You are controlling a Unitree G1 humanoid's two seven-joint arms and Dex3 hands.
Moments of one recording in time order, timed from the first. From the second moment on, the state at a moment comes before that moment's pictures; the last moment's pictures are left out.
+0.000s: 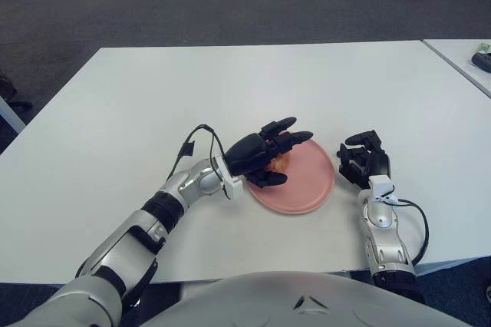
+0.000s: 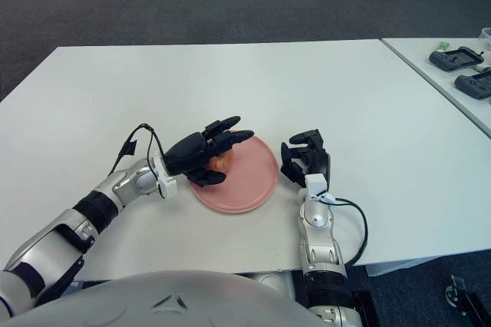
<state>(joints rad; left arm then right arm) -0.38 0.29 -0.55 0.62 0.49 -0.96 0.08 0.14 -0.03 -0.09 0.15 -0.17 -0.27 -0.26</state>
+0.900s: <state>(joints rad) -0.23 0.03 -0.08 0.54 -0.24 -0.85 -0.05 0.13 -0.03 -0.09 0.17 -0.17 -0.29 -0.25</state>
